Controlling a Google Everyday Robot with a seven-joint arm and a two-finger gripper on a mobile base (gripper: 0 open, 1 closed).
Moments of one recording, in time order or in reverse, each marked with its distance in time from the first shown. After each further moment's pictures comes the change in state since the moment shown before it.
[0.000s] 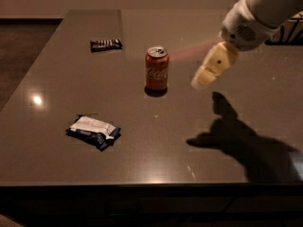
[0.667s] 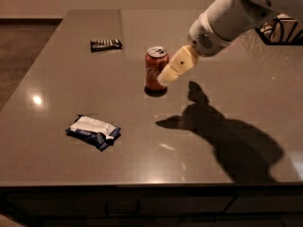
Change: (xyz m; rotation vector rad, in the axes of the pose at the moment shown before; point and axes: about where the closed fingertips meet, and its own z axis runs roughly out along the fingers) arm -0.053 -0.005 0.062 0.001 -0.123 0.090
